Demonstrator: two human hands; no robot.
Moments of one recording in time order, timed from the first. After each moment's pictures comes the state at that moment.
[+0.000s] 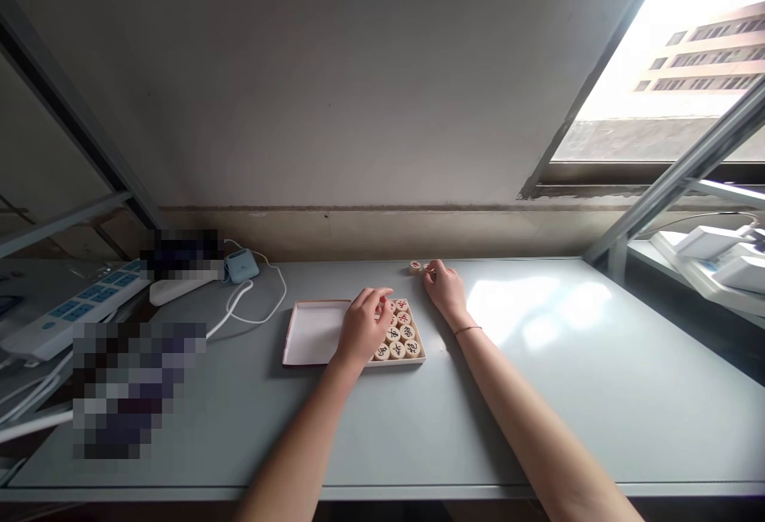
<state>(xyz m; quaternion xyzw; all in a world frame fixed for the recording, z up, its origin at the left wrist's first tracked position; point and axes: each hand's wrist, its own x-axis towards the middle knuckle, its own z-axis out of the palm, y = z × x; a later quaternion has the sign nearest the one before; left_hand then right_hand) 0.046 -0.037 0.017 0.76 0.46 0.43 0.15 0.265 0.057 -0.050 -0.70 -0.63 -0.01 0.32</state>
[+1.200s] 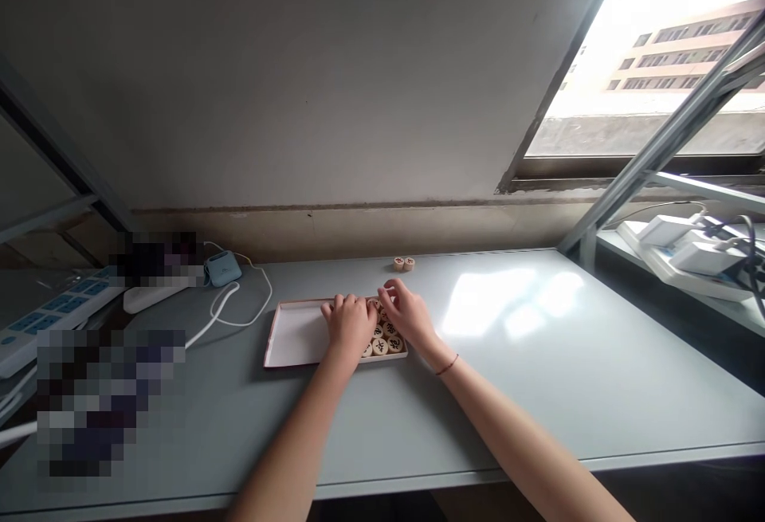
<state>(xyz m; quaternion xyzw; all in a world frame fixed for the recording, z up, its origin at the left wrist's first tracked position) 0.067 -0.034 0.012 0.75 0.64 0.18 0.01 0.196 -0.025 -0.006 -0.63 -0.66 0.17 0.37</state>
